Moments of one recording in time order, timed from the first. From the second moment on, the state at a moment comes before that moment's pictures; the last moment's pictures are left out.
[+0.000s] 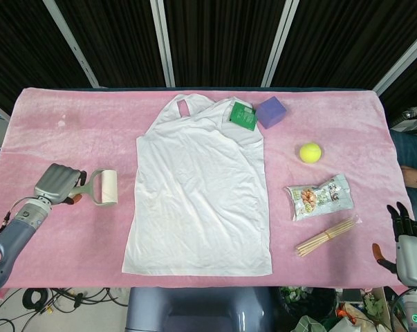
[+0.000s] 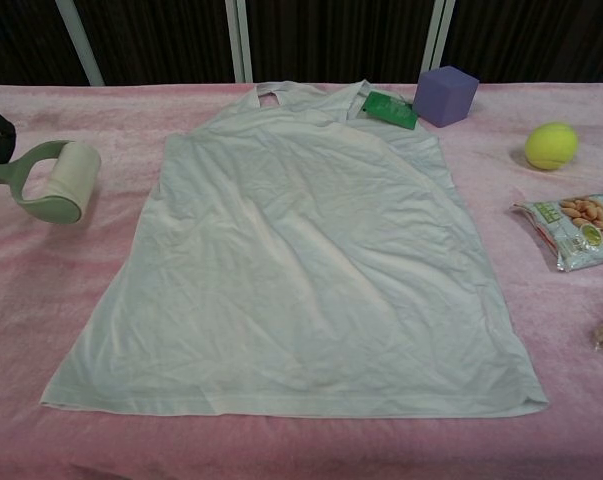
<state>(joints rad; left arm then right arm) -0.79 -1.21 0.20 -1.33 1.16 0.96 0.10 0.03 -1.08 0.08 -1.75 -1.30 1.42 -0.12</state>
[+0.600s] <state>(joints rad) -0.76 -1.34 0.19 -1.12 1.37 0.92 -0.06 0.03 -1.09 0.09 -1.75 -1.29 1.43 -0.14</state>
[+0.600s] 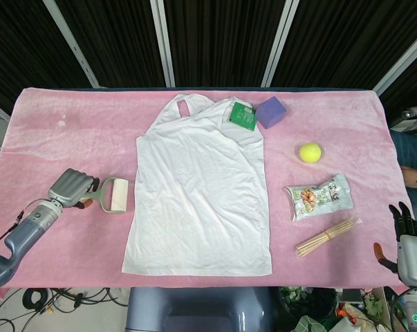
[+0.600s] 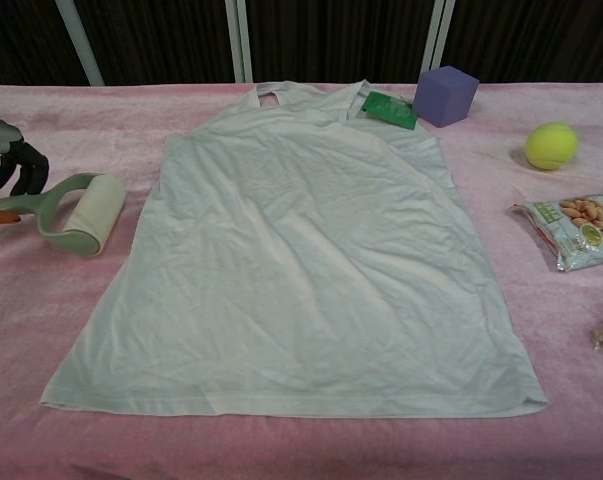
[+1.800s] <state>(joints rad) -0.55 -0.95 0.09 -1.82 1.24 1.30 0.28 0.03 -1.08 0.08 -1.75 -1.33 1.43 -0.14</state>
